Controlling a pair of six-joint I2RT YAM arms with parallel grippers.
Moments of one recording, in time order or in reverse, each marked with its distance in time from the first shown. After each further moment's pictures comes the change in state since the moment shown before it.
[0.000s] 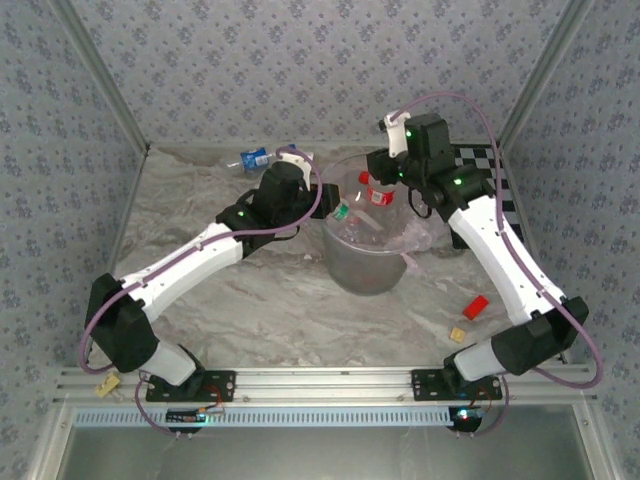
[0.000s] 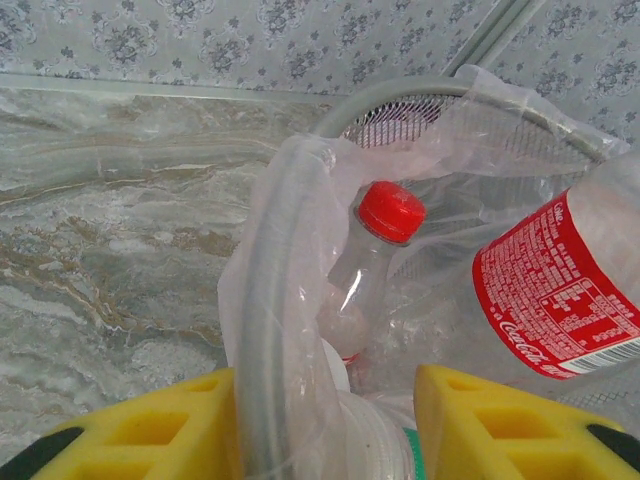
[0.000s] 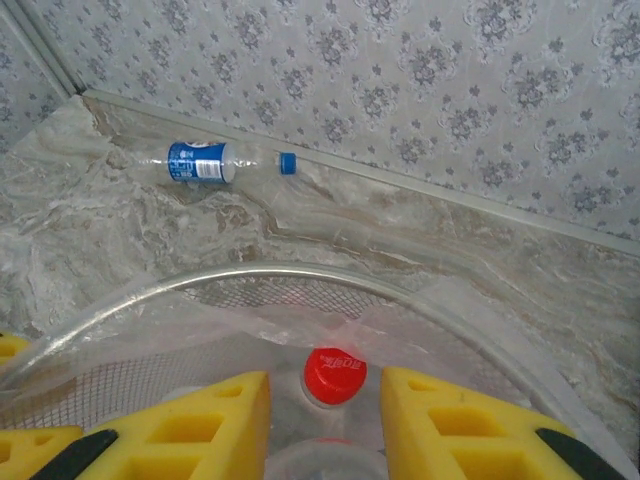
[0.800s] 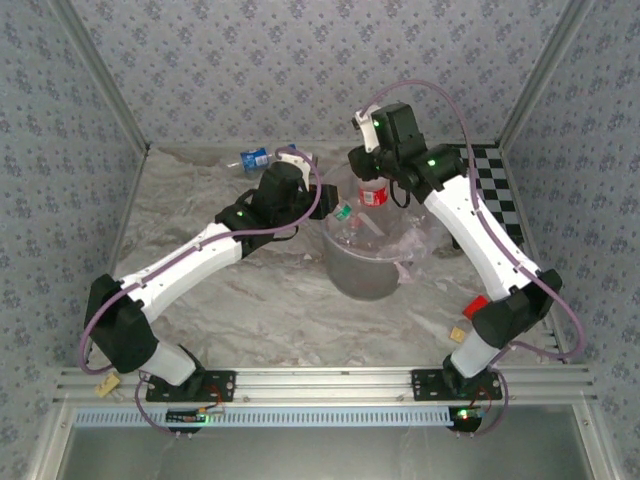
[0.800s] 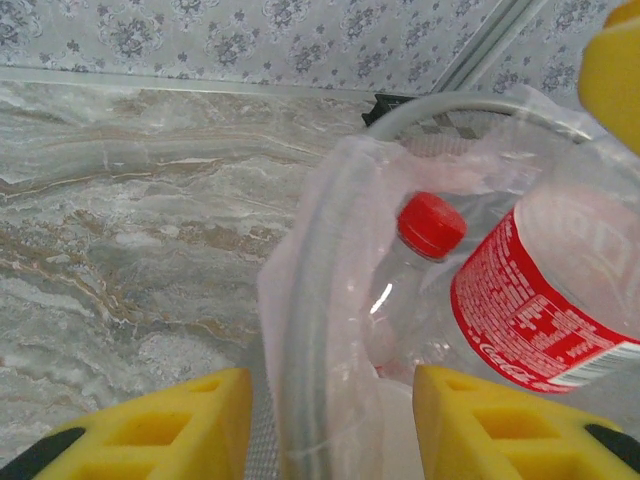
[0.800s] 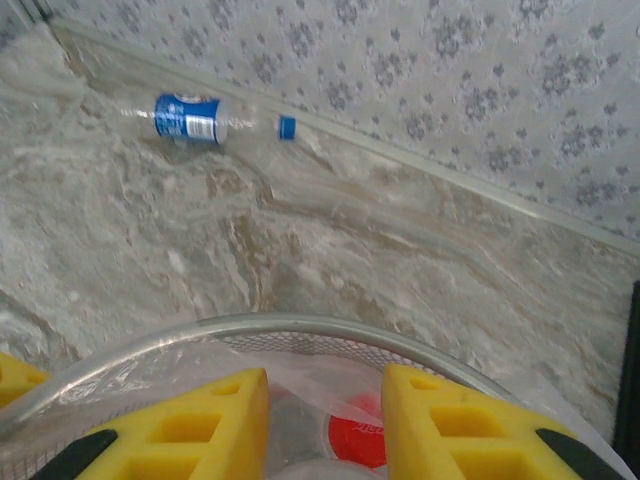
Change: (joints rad) left arm 0.001 -0.006 -0.001 -0.020 0.000 0.001; right arm 0.097 0.177 0.273 -0.229 0.123 -0.035
